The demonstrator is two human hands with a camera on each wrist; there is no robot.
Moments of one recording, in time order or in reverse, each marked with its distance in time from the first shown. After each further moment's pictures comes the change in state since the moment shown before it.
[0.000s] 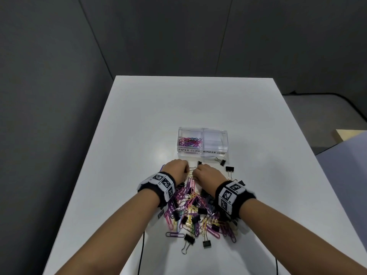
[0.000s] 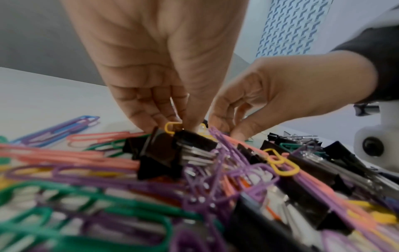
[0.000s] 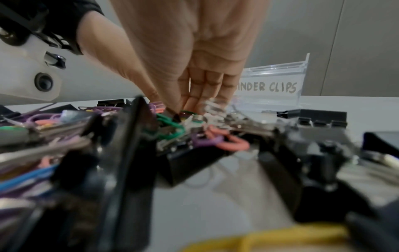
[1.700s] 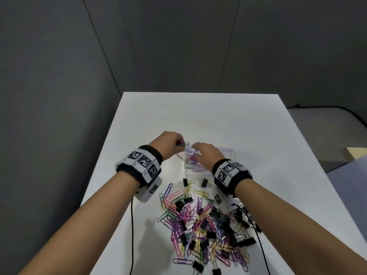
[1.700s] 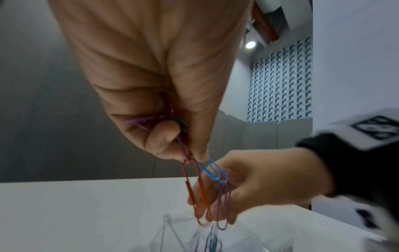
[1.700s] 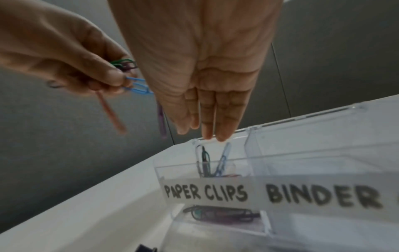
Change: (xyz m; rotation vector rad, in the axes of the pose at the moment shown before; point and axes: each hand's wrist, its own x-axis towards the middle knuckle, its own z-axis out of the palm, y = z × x) left_hand 0.002 -0.005 -0.140 -0.107 0.193 0.056; right_hand 0.068 0.004 -0.096 0.345 0.168 0.215
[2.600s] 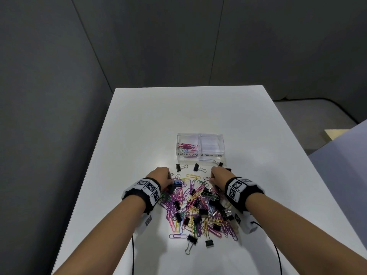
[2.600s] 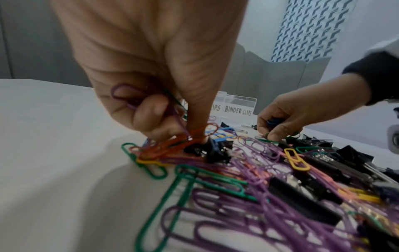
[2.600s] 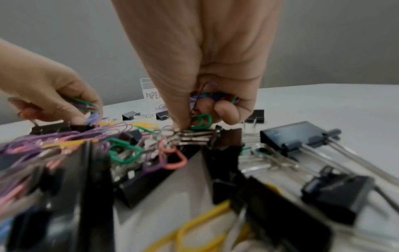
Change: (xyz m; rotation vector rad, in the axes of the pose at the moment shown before) left_hand -0.056 -0.034 0.110 0.100 -0.256 -0.291; right_hand -0.078 0.062 0.054 -0.119 -0.285 0.299
